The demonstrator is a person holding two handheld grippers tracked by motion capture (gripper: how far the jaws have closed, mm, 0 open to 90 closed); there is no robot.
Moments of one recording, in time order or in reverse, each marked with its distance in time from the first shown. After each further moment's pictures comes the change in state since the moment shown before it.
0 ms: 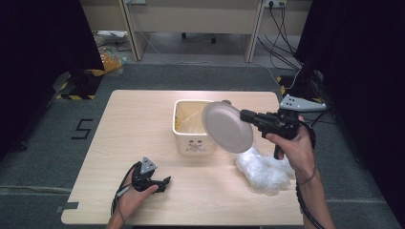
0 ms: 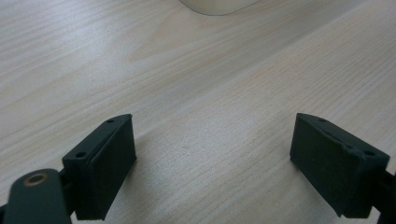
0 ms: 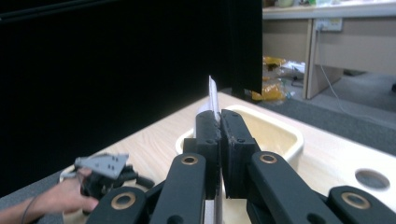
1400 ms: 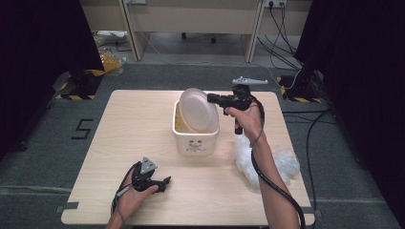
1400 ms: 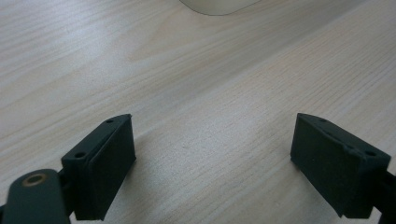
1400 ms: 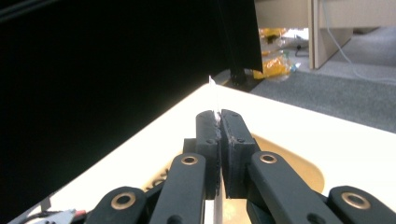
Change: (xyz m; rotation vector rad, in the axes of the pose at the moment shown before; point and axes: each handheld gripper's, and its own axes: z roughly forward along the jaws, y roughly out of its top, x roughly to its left) left arm 0.000 0.000 0.000 0.005 -0.002 0.002; right arm -0.056 -0.008 0.139 0.089 -0.015 0.168
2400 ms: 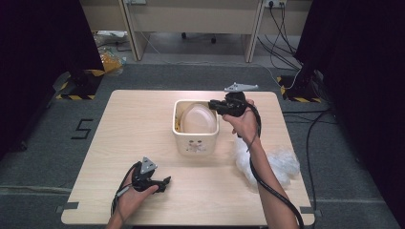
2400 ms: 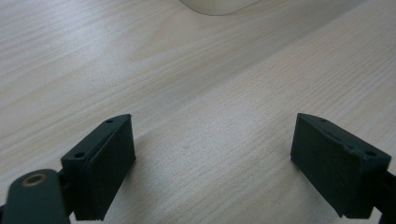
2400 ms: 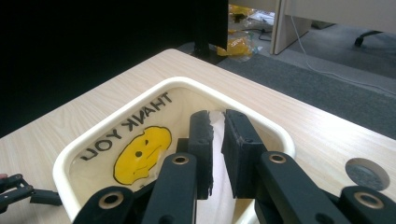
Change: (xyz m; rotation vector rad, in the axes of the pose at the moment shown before) left arm 0.000 0.000 0.000 0.003 -0.001 0.001; right arm 0.001 -0.015 0.009 0.111 -0.170 -0.166
